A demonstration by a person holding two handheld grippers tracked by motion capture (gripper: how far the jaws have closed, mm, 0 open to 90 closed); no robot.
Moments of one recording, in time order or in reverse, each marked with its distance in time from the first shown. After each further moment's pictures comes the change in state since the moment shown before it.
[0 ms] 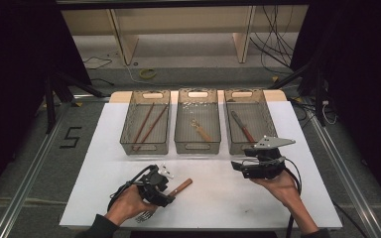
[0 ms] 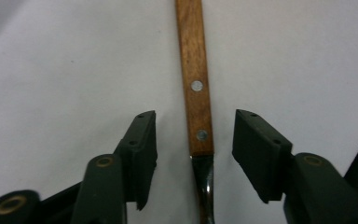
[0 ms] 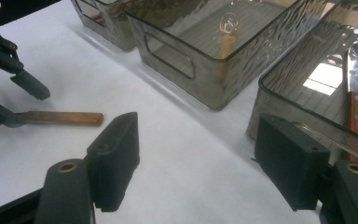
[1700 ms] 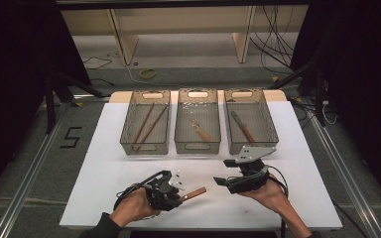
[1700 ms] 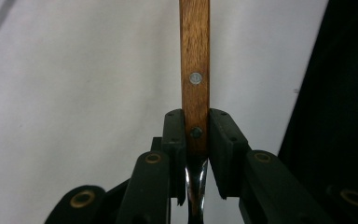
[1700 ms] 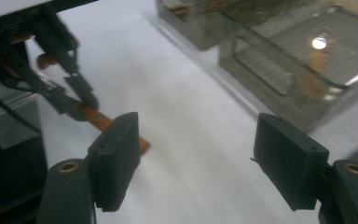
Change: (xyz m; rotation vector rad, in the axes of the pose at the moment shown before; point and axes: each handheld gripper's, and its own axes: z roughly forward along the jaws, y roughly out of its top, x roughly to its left) left arm -0.037 0.018 -0.015 -0.005 -0.068 0.246; right arm 0.048 0.006 0.015 0.022 0.197 -0.172
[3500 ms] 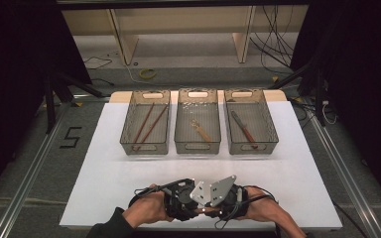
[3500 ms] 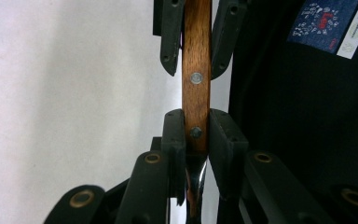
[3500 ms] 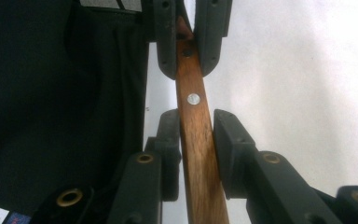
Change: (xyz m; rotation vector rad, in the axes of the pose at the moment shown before) left arm -0.033 0.039 0.001 0.028 -0.086 0.242; right arm 0.054 -0.012 0.036 0.323 0.282 -0.459
